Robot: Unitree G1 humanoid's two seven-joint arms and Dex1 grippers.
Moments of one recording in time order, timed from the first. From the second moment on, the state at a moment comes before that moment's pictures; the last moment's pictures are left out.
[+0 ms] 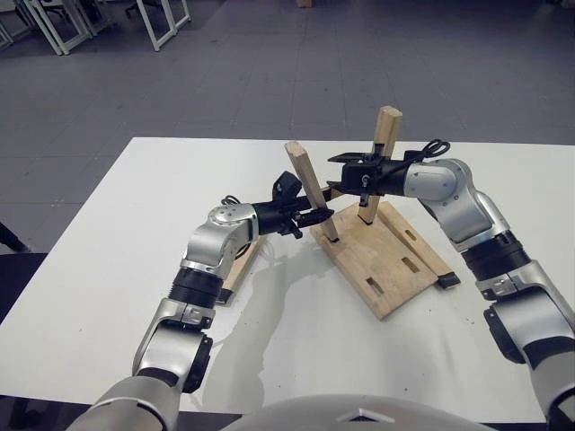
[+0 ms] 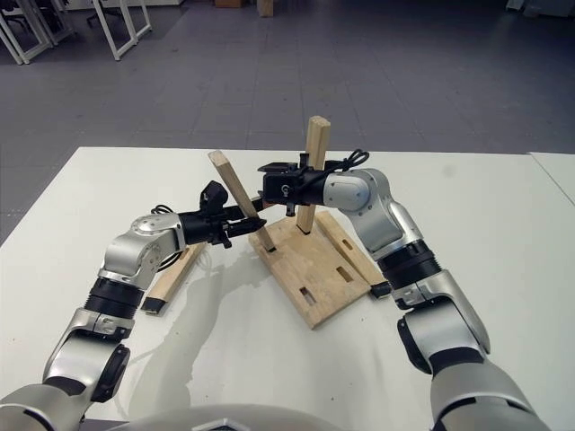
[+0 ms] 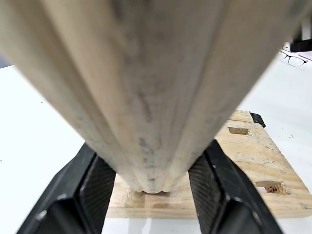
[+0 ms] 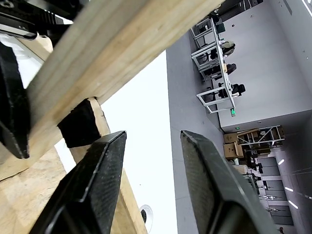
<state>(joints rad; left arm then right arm) -0.53 0.31 -0.18 0.24 -0.32 0.51 -0.84 -0.76 -0.48 0.42 0.27 -0.28 -0.17 0.82</state>
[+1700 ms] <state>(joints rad) -0.63 0.29 -0.21 0.34 -0.31 0.61 -0.79 -0.76 -0.38 0.02 -0.05 -0.09 0.09 0.40</state>
